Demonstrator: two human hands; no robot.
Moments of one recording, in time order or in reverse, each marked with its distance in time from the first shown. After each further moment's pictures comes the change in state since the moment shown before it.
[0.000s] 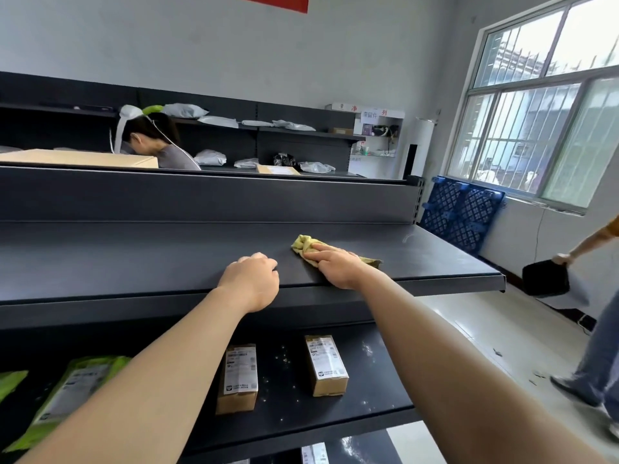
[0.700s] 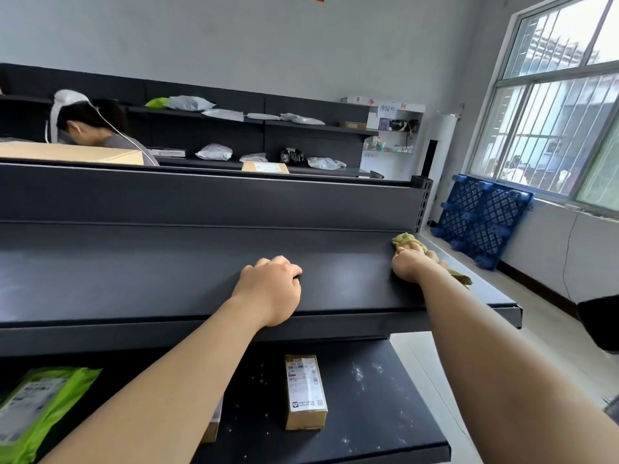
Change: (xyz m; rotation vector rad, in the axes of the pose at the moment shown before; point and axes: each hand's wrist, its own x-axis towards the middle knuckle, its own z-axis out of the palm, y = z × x) left_hand 0.070 0.084 0.038 0.014 0.064 0.062; right_hand 0.047 0.179 -0.068 -0.100 0.081 0.609
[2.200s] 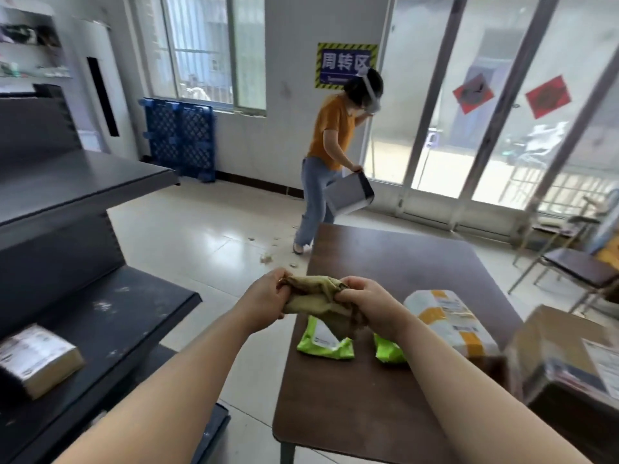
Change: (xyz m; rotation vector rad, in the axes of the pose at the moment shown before) left_hand -0.252 0.286 0.102 -0.850 -0.766 0.655; right_hand -0.460 0.305 0.104 1.279 0.272 0.416
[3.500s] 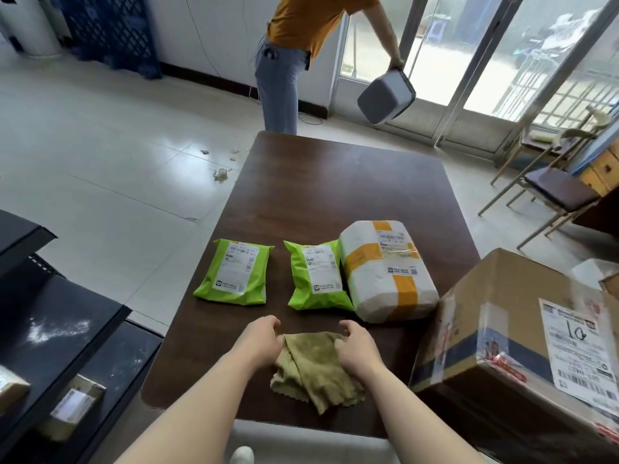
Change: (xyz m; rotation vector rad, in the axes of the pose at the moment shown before) left_hand 0.071 -0.078 0.336 0.362 -0.318 -0.393; right_hand 0.003 0.261 -0.195 -0.551 0.205 0.541
